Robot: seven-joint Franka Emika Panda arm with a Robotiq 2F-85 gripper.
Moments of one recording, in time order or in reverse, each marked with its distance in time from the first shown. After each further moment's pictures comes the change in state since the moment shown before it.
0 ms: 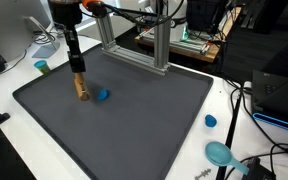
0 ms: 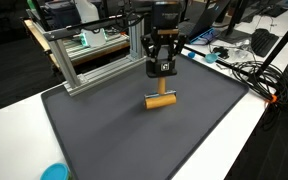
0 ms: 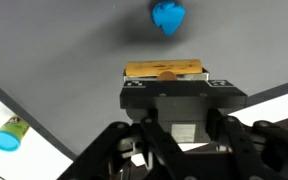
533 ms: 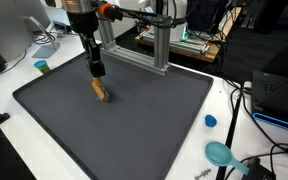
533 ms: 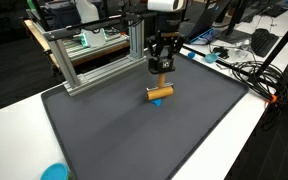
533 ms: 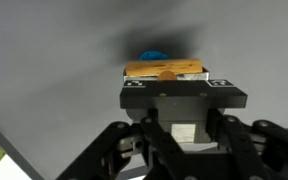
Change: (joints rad) arm 0.003 -0.008 0.060 -0.045 0.023 -0.068 -0.051
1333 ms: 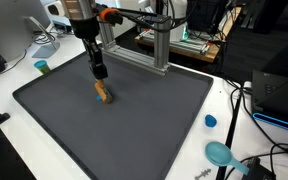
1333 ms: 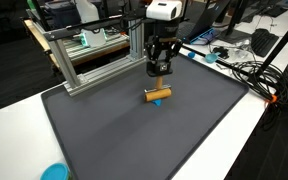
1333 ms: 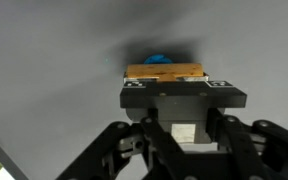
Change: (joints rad) arm -0.007 0.028 -0.002 0.012 0.026 -0.030 -0.025
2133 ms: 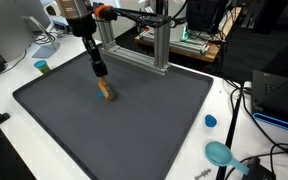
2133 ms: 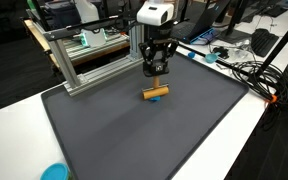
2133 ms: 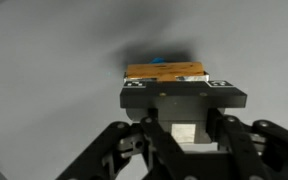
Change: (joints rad) arm -0.040 0.002 0.000 0.011 0.101 -0.053 -0.053
